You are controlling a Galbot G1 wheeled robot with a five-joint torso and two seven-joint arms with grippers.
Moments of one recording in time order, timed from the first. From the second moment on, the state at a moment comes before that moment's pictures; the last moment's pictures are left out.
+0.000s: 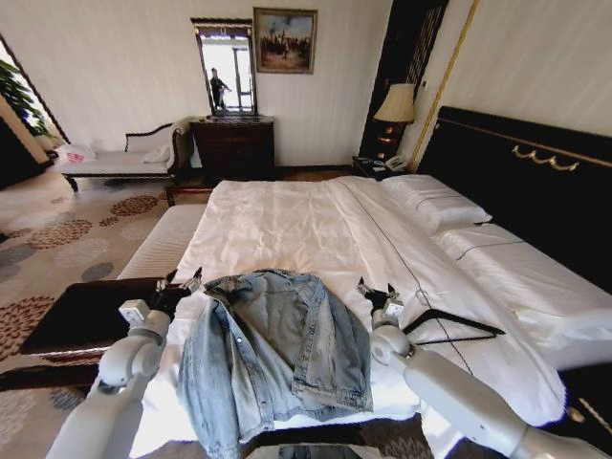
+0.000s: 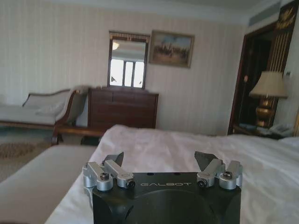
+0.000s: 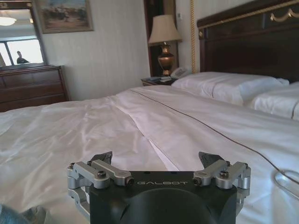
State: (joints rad) left arm 1.35 -1.12 -0.74 -2.09 -0.60 0.28 -0.07; right arm -0.85 0.82 -0.21 1.67 0.95 0.18 0.82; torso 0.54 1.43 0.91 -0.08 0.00
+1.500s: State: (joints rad) left arm 1.70 -1.23 -0.92 -2.24 -0.56 0.01 -0.03; right arm -1.40 1.02 0.58 1.76 0.27 0.63 0.15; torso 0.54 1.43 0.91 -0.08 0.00
